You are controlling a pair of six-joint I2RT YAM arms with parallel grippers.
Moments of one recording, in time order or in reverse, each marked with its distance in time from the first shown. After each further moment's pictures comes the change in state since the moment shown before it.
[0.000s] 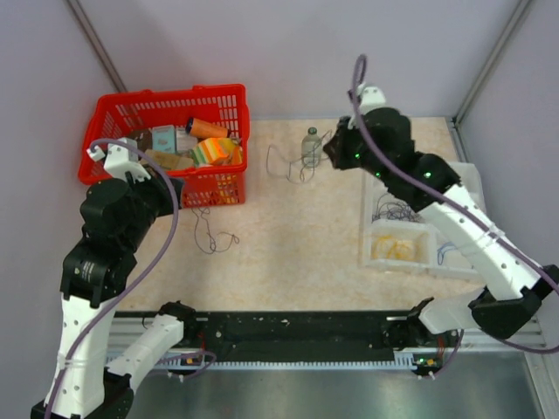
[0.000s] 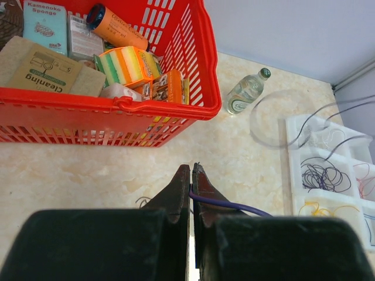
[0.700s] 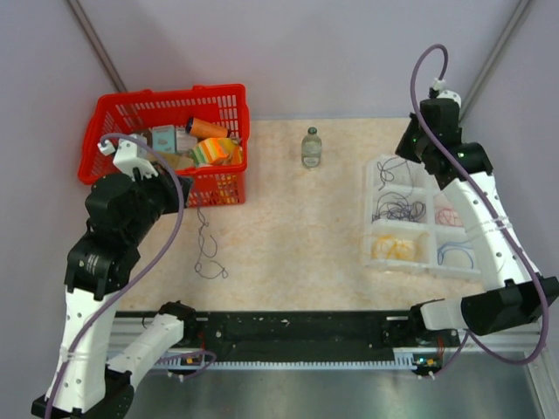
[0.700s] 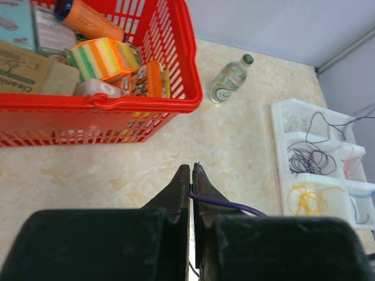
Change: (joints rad) left arm 0.000 0.027 -0.005 0.011 0.066 0.002; right arm -0.504 -0.017 -0.009 -0.138 0.047 0.071
